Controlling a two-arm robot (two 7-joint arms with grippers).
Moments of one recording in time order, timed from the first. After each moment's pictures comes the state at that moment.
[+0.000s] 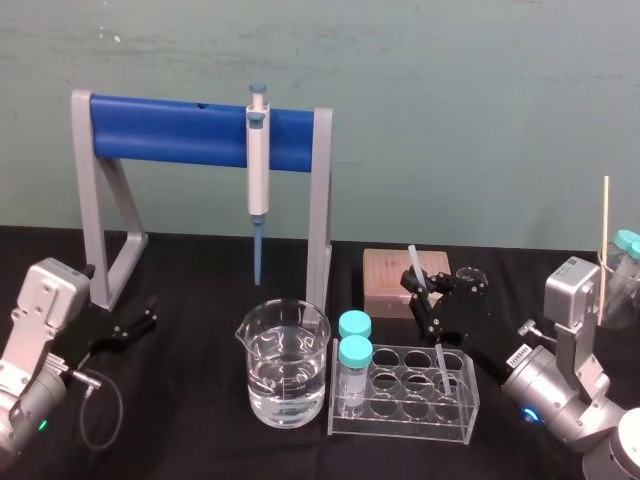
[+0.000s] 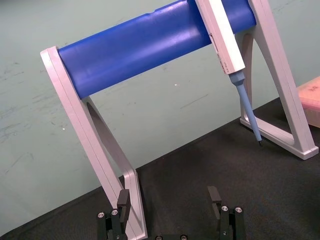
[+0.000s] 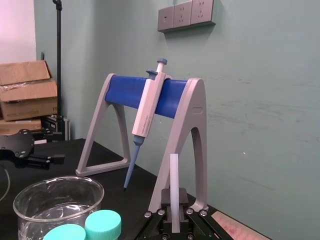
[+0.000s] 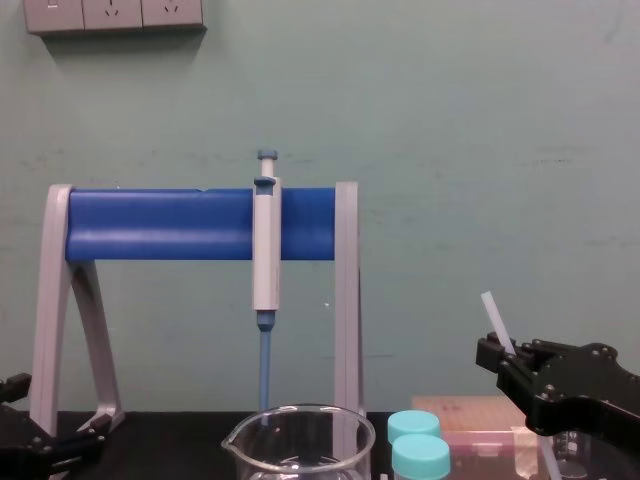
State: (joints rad) left arm -0.20 0.60 0.45 -1.41 -0.25 -0.12 0.03; right arm 0.26 0.32 -0.30 -1.23 0.34 -0.38 0.54
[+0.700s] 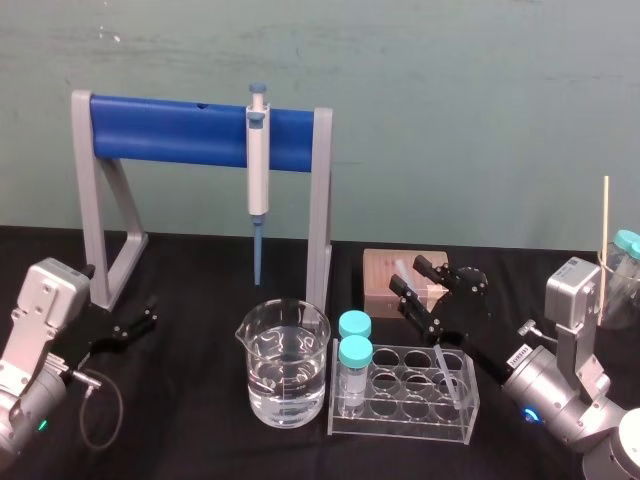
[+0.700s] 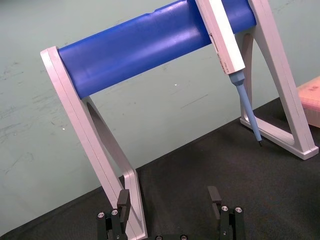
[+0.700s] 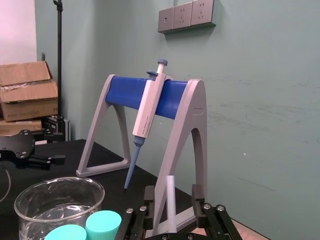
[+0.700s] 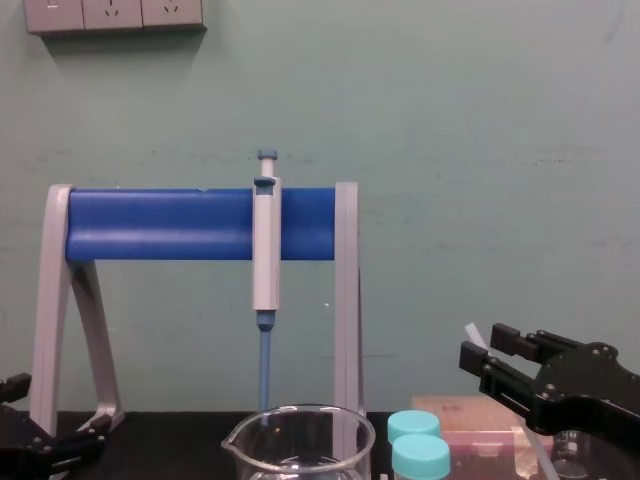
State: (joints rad) left arm -0.20 0.60 0.45 -1.41 -0.25 -0.12 0.03; right arm 0.26 0.32 -0.30 -1.23 0.34 -0.38 0.55
